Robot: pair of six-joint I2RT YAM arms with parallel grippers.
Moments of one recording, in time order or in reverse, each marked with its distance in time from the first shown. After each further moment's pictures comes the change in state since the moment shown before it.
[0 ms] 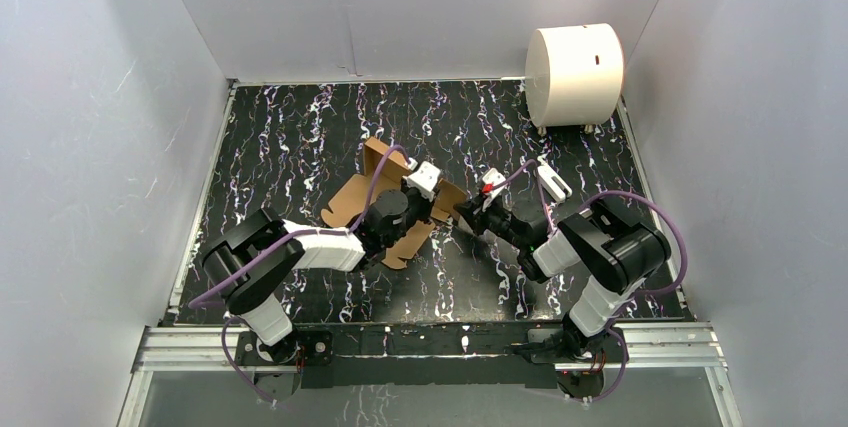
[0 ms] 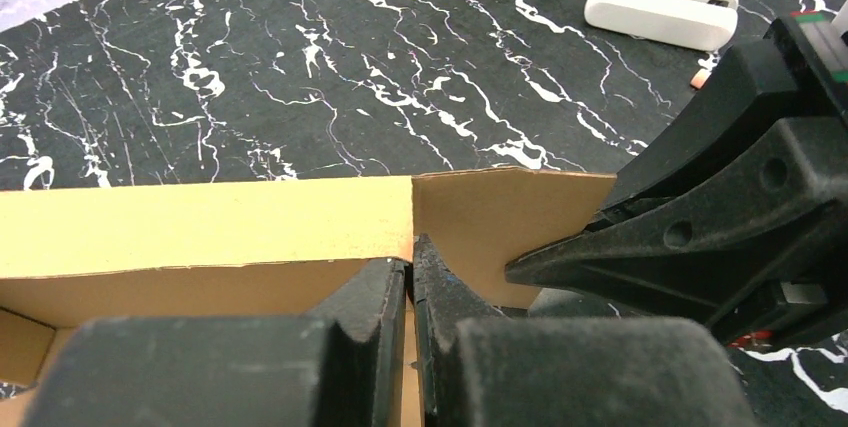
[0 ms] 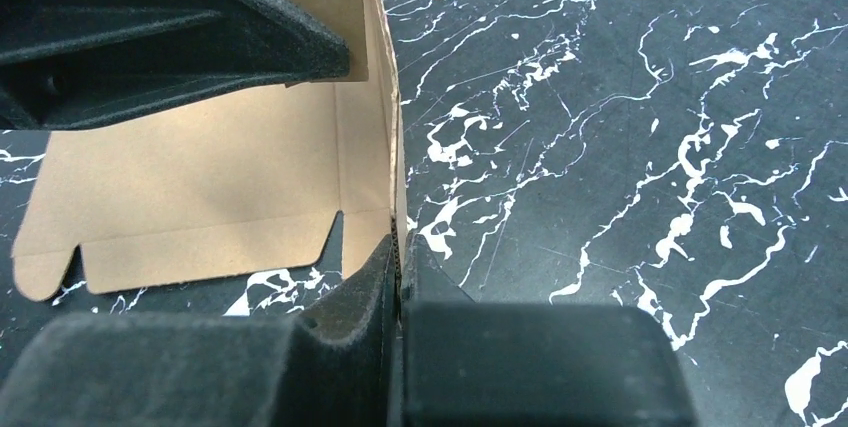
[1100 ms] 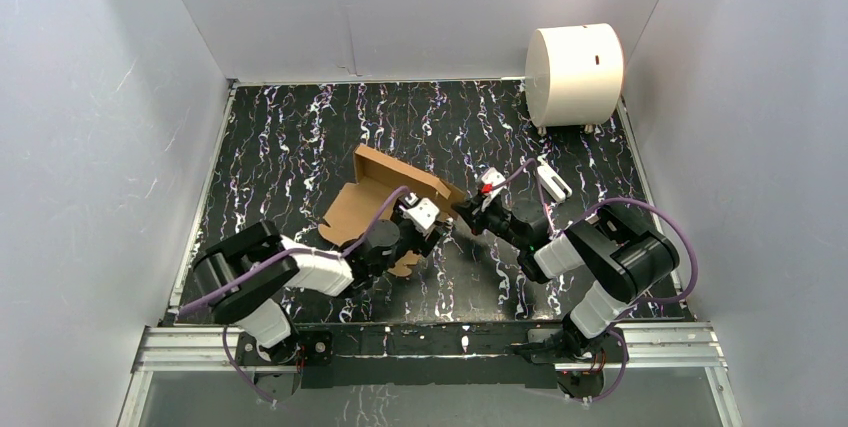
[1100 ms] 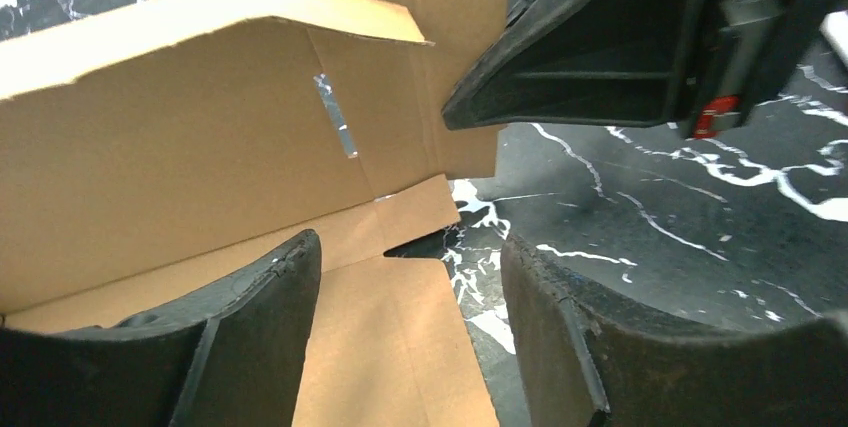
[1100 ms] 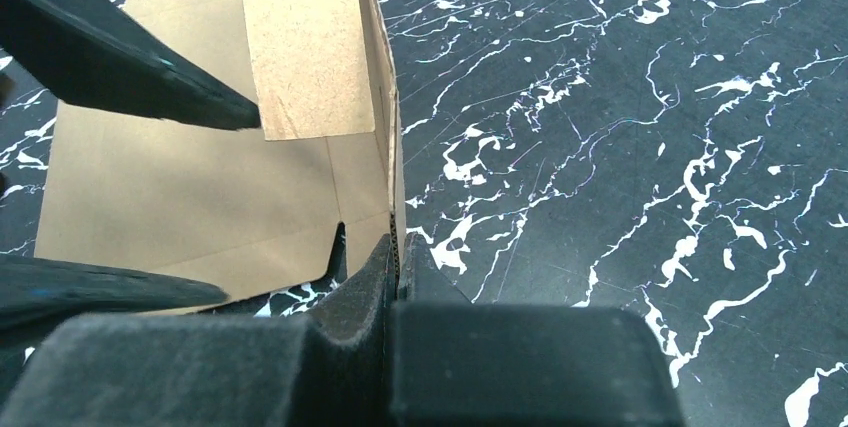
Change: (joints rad) left arm -0.089 -0.099 -0.225 0.096 -0.012 0.131; right arm 0.018 -0.056 0.000 -0.032 0.001 -0.002
